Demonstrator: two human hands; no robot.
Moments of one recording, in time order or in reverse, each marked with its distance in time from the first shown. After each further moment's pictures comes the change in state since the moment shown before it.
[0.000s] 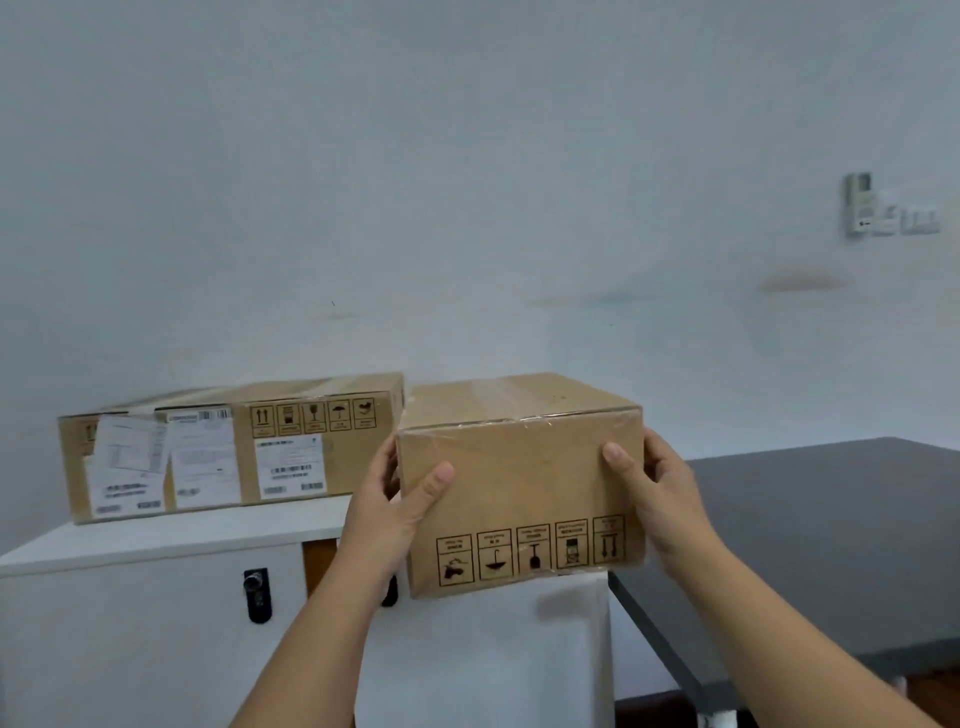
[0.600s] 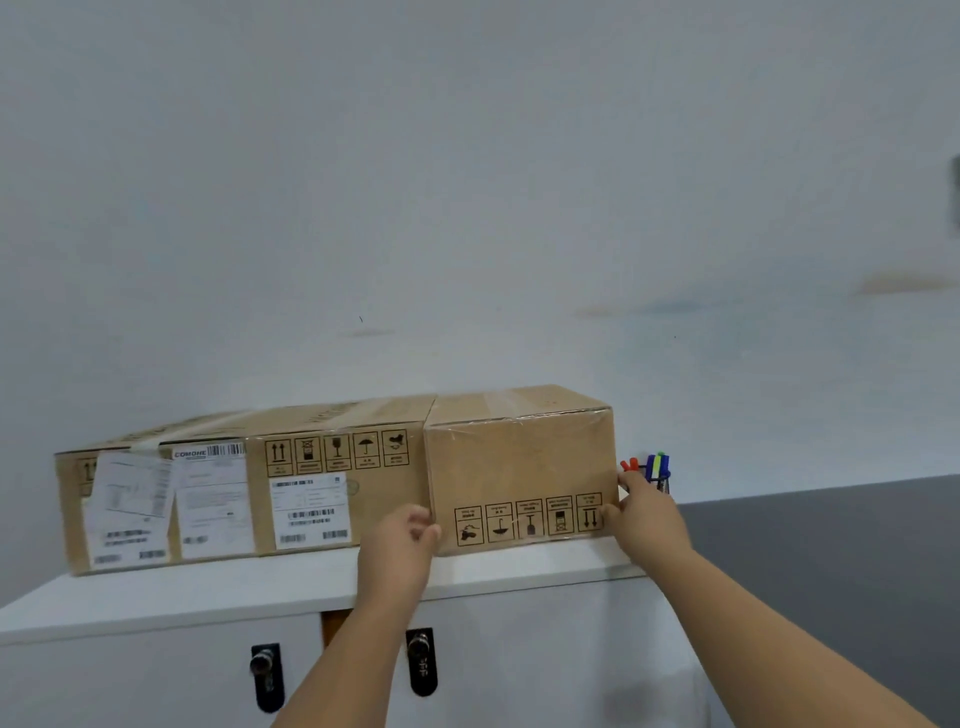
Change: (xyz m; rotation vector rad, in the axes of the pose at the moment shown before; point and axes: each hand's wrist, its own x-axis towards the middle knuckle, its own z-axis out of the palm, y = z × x) left_hand 0.136 -0.106 -0.042 0.774 0.222 -0.080; right_hand 0.139 0.125 0.076 -0.826 -0.061 0.228
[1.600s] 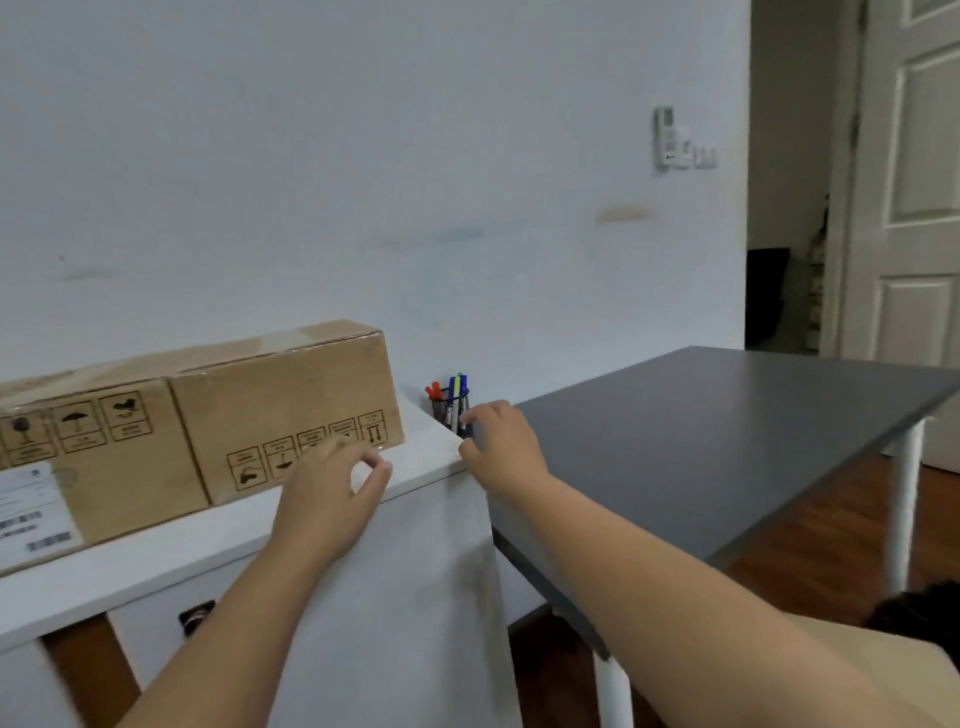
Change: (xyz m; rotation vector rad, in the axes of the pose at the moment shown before) left_hand -0.049 0.071 0.077 0.099 -0.255 0.606; right_hand -0.049 0.051 -0.053 -0.199 0.156 -0.157
